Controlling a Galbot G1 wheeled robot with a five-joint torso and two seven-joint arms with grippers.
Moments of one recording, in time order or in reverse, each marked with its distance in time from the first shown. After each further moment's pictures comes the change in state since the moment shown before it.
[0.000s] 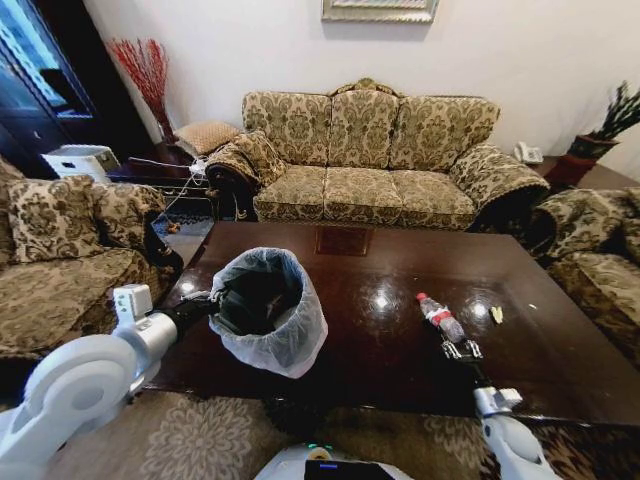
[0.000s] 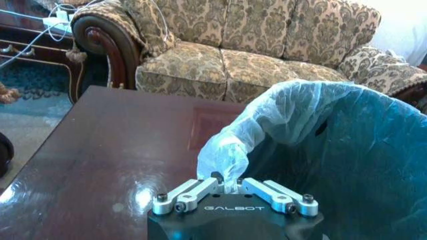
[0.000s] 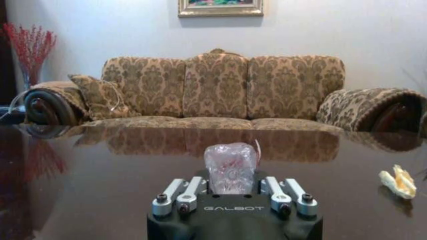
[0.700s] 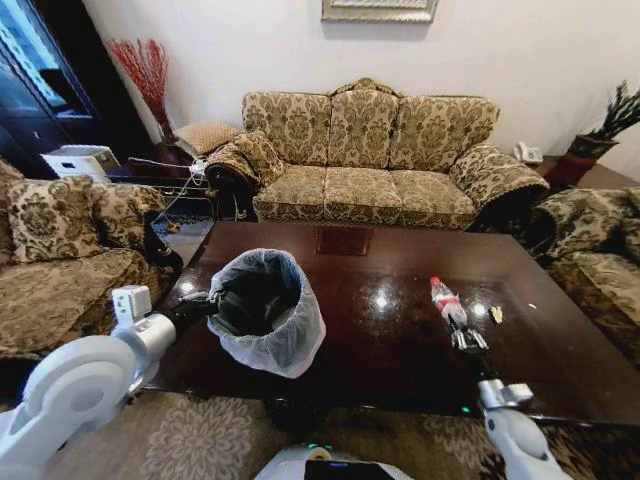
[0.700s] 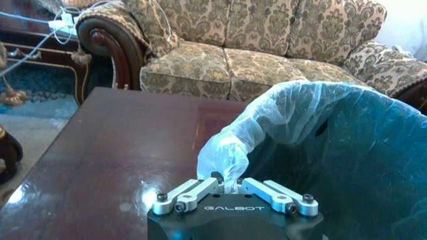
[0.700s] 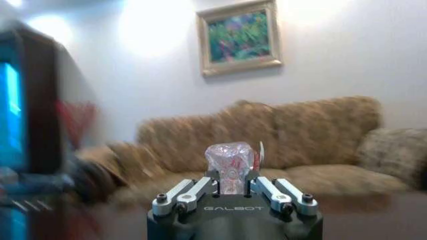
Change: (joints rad) left arm 0.018 0.007 -0.010 0.000 0.029 -0.004 -0.002; right arm -0.105 -0.041 0.035 0.436 0.206 -0.138 -0.013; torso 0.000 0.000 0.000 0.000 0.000
